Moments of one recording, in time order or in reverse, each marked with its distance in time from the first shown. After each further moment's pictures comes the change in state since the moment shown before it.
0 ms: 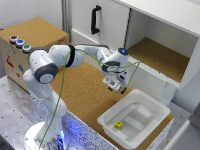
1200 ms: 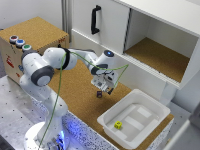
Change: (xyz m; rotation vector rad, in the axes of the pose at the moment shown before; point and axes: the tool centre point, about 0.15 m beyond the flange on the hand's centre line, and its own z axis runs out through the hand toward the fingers) arm 0.006 -0.056 -0.025 -0.042 0.145 -0.007
